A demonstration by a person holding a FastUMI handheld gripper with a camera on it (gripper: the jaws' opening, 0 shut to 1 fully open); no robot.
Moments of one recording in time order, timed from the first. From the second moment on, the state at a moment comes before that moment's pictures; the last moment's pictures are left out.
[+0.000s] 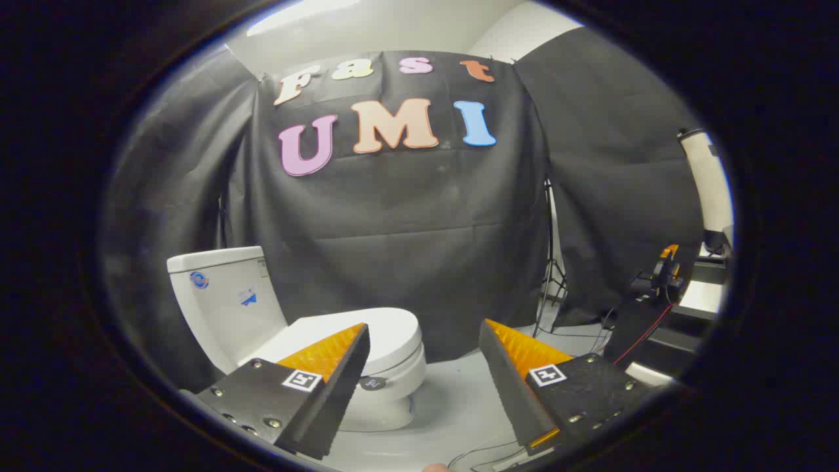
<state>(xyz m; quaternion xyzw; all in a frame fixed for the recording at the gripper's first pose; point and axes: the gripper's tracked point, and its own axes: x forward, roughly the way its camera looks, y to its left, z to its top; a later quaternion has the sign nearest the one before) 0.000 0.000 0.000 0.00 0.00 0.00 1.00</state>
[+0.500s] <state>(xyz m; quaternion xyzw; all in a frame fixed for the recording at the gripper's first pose) 0.007 0.029 0.014 -0.03 0.00 0.02 1.00</state>
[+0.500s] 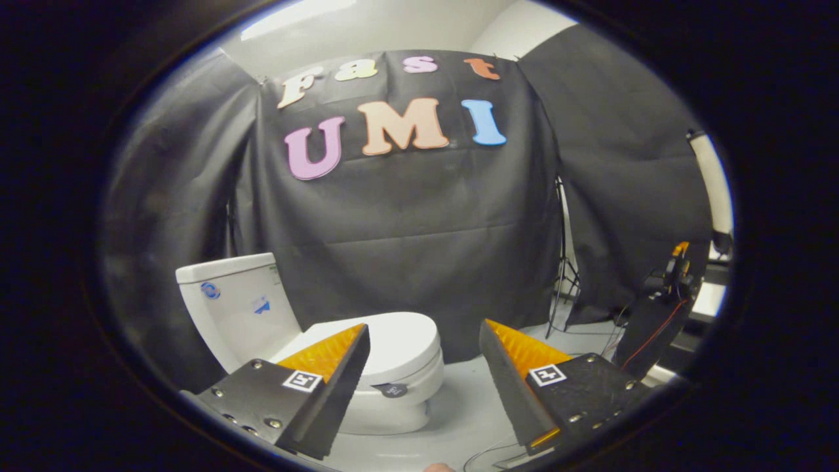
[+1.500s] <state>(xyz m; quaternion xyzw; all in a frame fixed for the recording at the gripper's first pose) 0.079 0.025 -0.078 0.10 0.20 0.00 0.97</state>
